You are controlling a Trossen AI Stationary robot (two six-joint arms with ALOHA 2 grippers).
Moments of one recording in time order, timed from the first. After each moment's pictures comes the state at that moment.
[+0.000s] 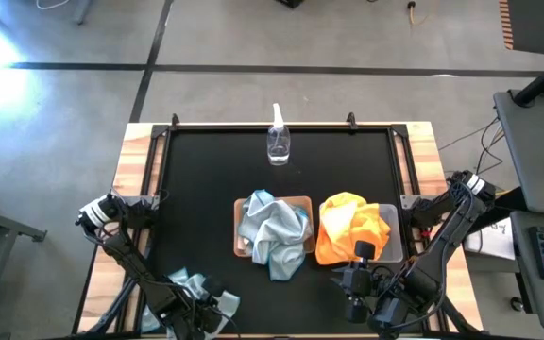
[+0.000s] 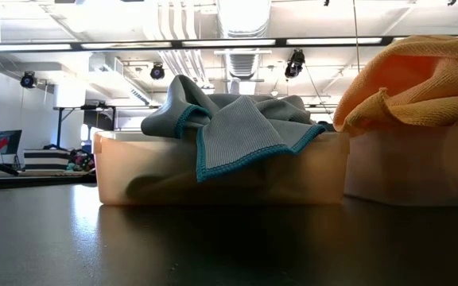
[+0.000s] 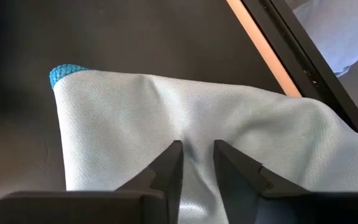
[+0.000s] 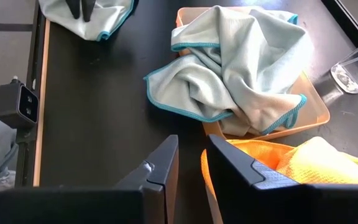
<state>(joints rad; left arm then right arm) -0.96 1.87 1.09 -0.40 -0.29 -0.40 0.88 1.66 1.45 -0.99 0.73 0.88</state>
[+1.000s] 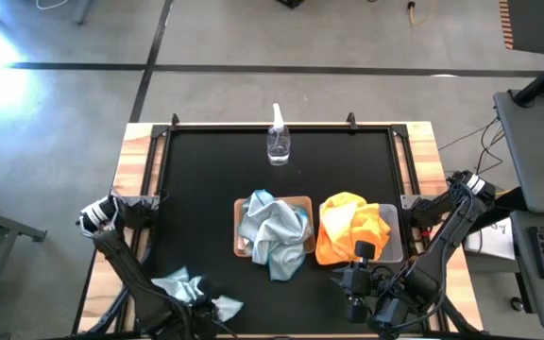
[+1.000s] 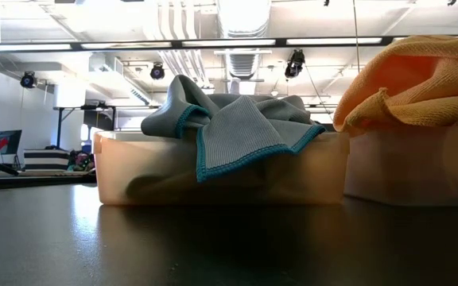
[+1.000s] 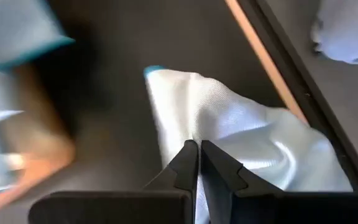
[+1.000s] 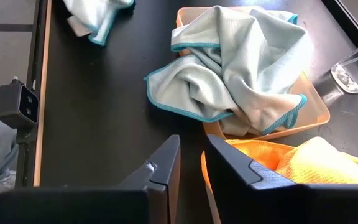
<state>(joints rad) -0.96 1.88 1.48 -0.95 -0.37 -0.40 0.88 1.66 1.45 -0.99 0.73 0.88</state>
